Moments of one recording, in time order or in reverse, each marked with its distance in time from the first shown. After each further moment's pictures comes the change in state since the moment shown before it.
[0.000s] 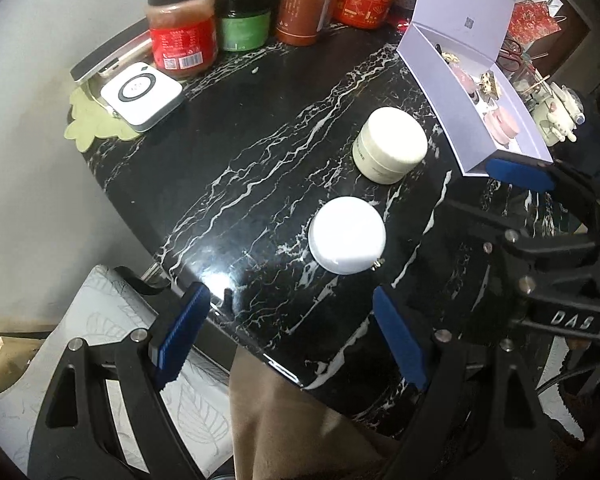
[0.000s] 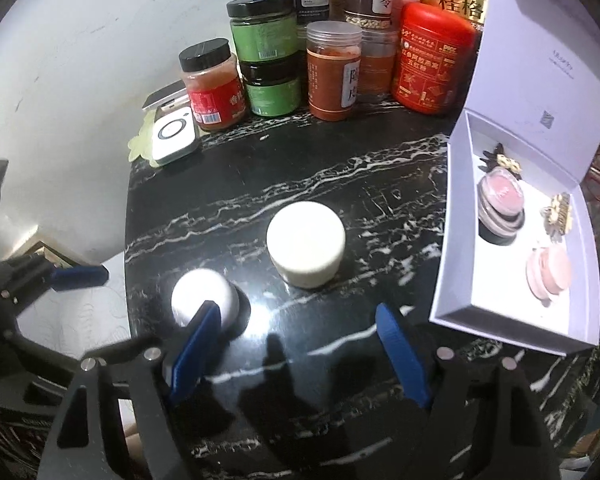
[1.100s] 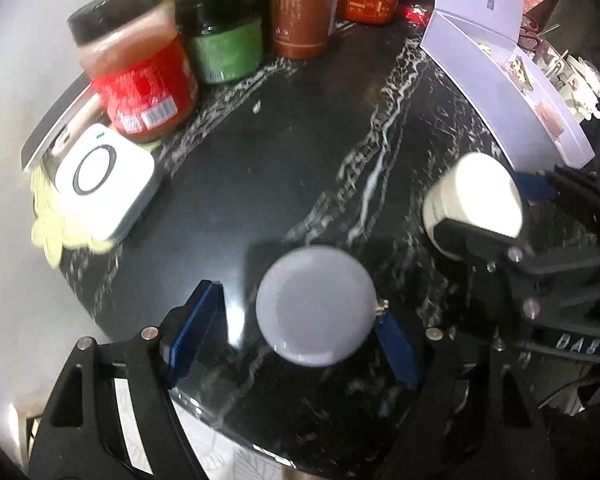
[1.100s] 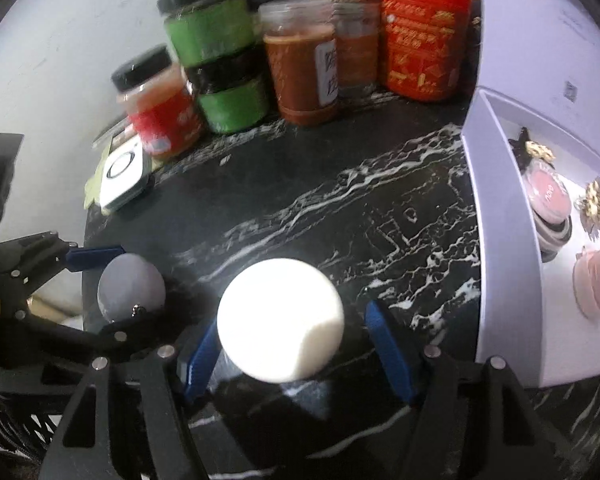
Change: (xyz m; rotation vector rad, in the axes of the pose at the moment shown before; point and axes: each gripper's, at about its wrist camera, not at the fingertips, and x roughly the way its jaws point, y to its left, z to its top) left arm 0.068 0.015 0.062 0.184 -0.032 0.072; right arm 0.062 -0.018 0.022 0.138 -0.122 -0.018
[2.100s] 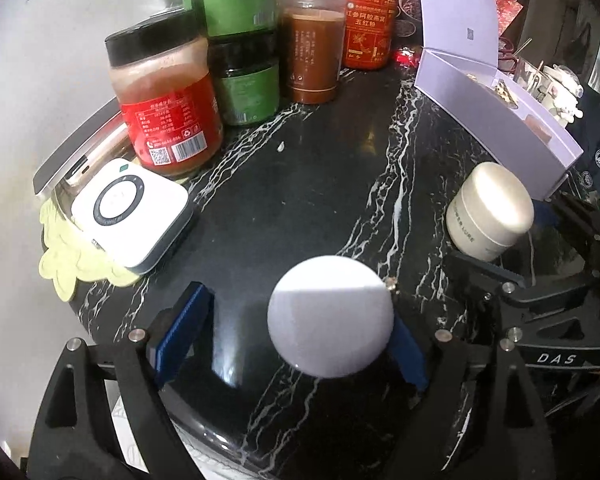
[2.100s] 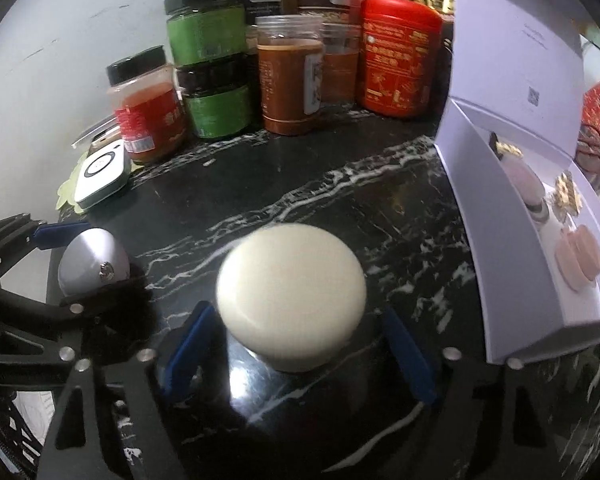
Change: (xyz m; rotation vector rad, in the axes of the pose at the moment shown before) left arm -0.008 0.027 -0.019 0.049 -0.243 -0.021; right arm 0.011 0.022 -0.025 -0.033 -0.099 -0.119
